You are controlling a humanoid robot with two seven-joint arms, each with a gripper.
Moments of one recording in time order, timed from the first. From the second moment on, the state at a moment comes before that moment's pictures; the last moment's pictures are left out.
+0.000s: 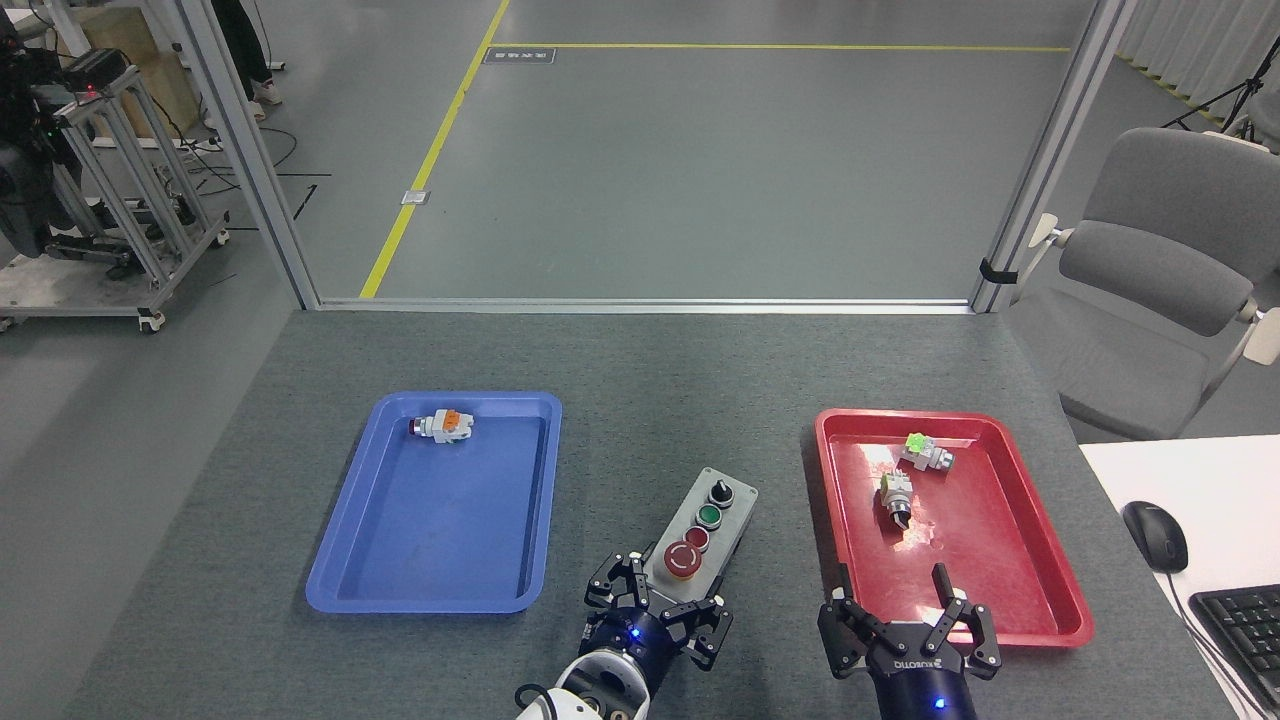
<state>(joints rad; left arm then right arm) -0.39 -0.14 -0.66 -0.93 -1.42 0.16 -0.01 0.06 -0.05 0.14 -1.47 1.46 0.16 -0.15</state>
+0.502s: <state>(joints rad) -0.40 -0.14 -0.67 -0.93 -1.42 0.19 -0.01 0.06 -0.04 0.14 -1.47 1.46 0.16 -0.15</state>
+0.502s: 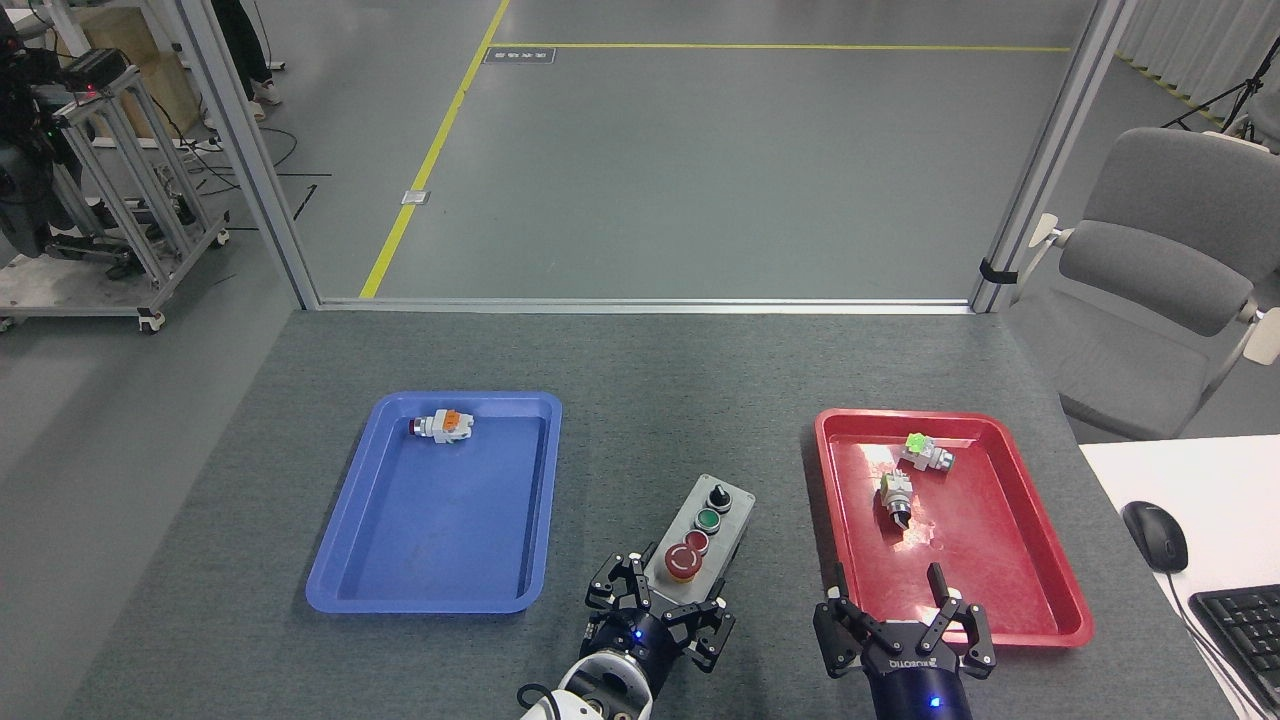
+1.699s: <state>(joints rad) 0.01 0.17 -0.21 -1.65 -1.24 0.06 0.01 -0.01 -0.05 0.32 -1.41 1.52 0.01 -0.15</state>
